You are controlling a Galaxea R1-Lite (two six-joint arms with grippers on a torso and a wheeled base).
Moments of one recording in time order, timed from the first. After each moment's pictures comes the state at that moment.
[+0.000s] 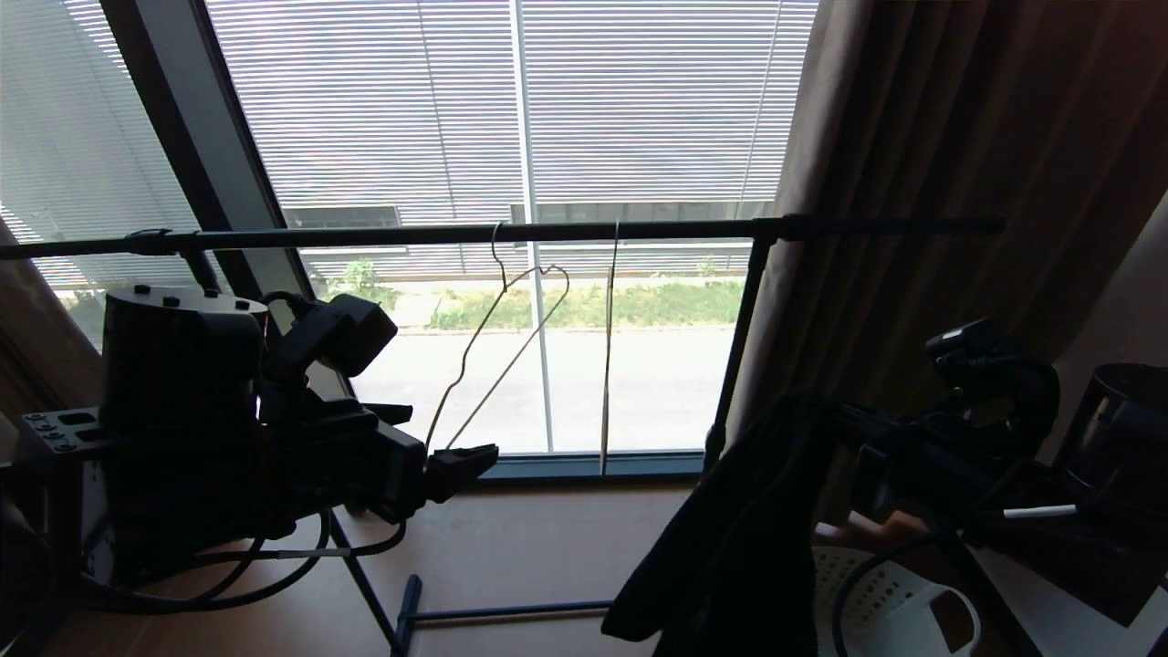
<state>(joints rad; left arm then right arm) -0.48 1.49 -0.71 -0.30 -0.07 0.02 0.45 1.57 -0.37 -1.04 0.02 0.04</state>
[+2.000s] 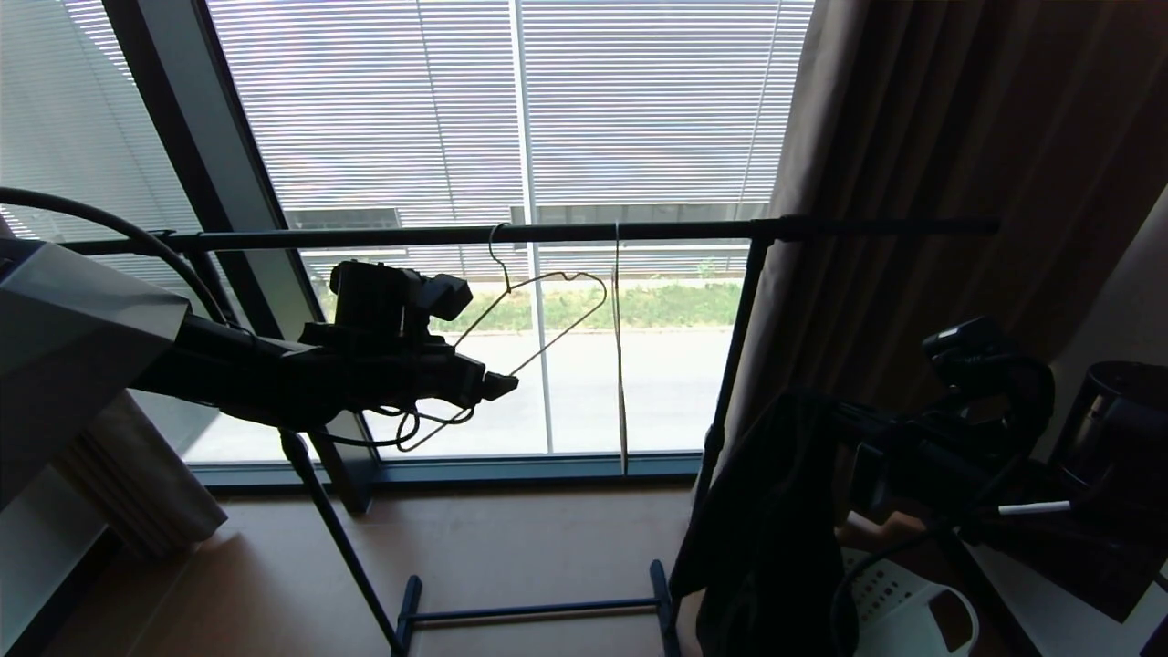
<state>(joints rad) -0.28 2.09 -1.25 -0.31 -0.18 0.18 0.44 1.59 -0.38 -1.04 0.03 0.04</state>
